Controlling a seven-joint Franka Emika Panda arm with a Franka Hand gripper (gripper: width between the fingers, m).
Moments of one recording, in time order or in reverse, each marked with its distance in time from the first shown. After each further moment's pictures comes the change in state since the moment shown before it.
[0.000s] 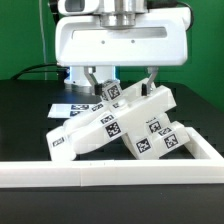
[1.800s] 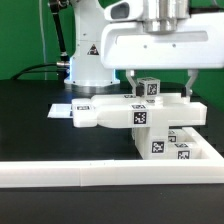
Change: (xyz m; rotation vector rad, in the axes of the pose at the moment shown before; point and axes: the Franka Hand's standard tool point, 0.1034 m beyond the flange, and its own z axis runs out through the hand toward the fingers) arm -0.036 -0.052 -0.006 0.028 0.005 0.130
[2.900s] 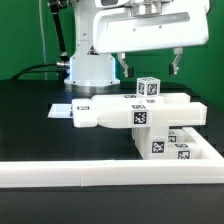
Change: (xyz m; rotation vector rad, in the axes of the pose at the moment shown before) arm -0.058 0.027 -0.019 0.048 0.030 -0.189
